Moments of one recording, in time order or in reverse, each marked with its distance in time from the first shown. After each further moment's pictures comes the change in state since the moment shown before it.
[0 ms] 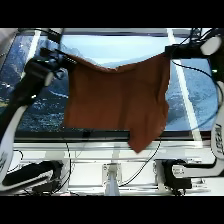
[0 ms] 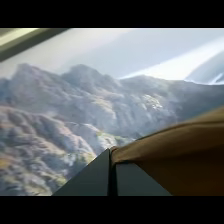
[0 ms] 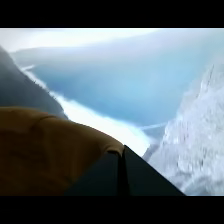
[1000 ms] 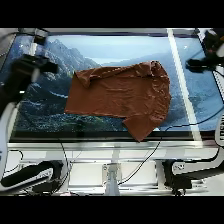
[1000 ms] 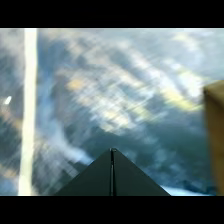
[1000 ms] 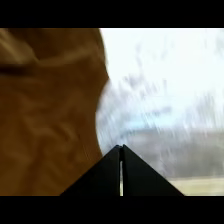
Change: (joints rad) left arm 0.248 0.105 0.000 0.012 -0.261 0.029; right arm -0.315 -0.027 0.044 -0.176 0.428 0.001
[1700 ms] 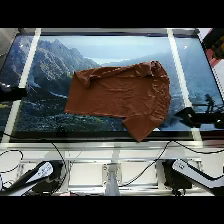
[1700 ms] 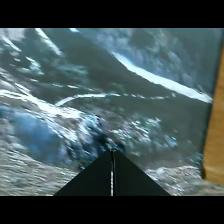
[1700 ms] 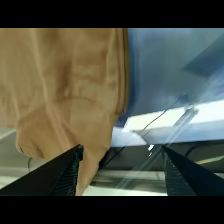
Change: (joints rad) left arm 0.552 0.134 -0.227 -0.798 -0.274 0.567; right arm -0.385 0.367 -0.996 0.566 -0.018 -0.272
